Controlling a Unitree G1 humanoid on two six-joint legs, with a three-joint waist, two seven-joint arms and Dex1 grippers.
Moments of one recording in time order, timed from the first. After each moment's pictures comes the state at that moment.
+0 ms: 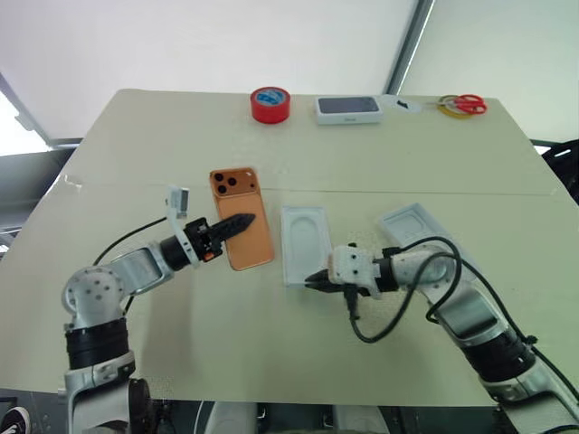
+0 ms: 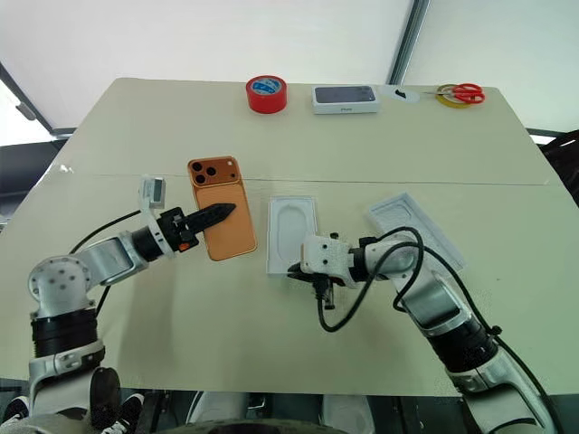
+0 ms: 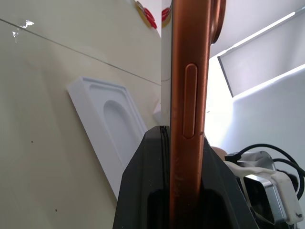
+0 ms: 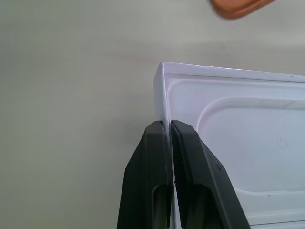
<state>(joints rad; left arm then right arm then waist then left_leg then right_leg) -0.41 0.35 0.37 -0.06 -1.19 1.24 -0.39 -0.38 -0.59 0.35 -0.27 0.02 0.39 1.07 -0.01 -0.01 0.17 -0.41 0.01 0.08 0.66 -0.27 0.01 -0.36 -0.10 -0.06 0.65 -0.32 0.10</state>
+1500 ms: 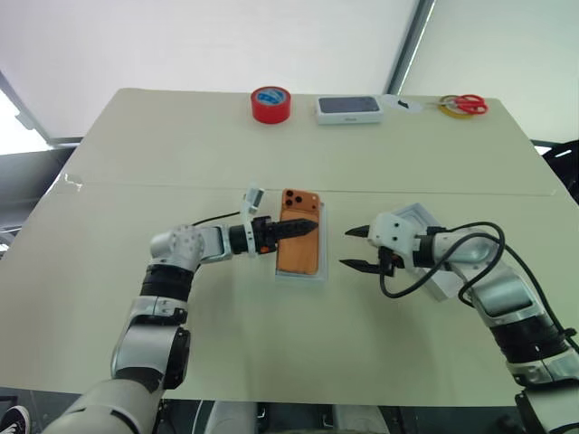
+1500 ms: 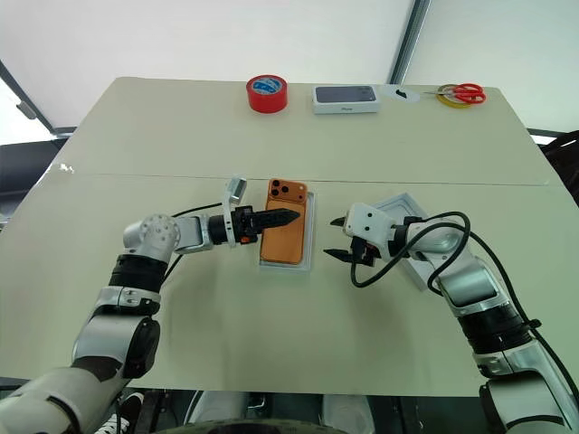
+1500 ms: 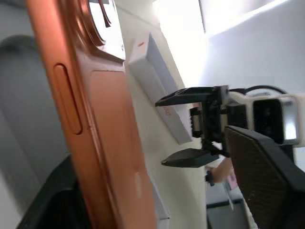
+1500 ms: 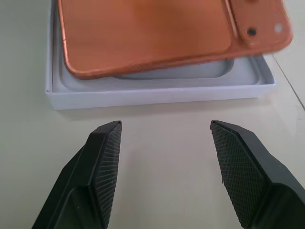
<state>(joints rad) -0.76 0.25 0.03 0.45 -0.77 1.14 -0.78 -0.39 -0.72 0.18 -0.06 0.11 0.21 1.02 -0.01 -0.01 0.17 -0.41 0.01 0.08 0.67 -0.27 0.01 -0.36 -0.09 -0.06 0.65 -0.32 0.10</state>
